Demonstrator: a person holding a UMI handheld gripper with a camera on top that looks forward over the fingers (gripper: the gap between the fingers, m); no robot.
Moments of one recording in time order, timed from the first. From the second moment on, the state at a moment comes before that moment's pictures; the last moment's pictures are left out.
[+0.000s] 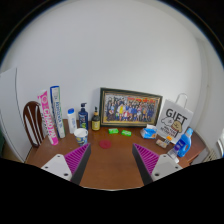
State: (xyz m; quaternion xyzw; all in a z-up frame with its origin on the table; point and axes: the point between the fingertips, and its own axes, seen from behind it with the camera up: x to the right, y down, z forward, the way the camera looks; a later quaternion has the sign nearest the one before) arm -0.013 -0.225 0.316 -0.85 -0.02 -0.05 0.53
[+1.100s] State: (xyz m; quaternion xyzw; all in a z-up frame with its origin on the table) arm 0.327 -0.134 0.073 -0.83 0.01 -0.01 0.55
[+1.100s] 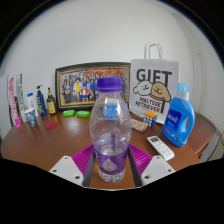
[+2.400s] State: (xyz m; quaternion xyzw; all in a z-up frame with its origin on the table) arm 0.026 0.104 0.262 -0.61 -0.44 -0.48 0.46
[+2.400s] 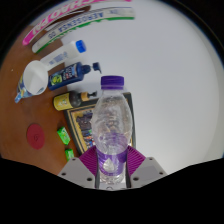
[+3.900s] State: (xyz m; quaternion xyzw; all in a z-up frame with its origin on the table) arm -0.041 0.119 0.110 -0.82 -0.12 0.06 0.56
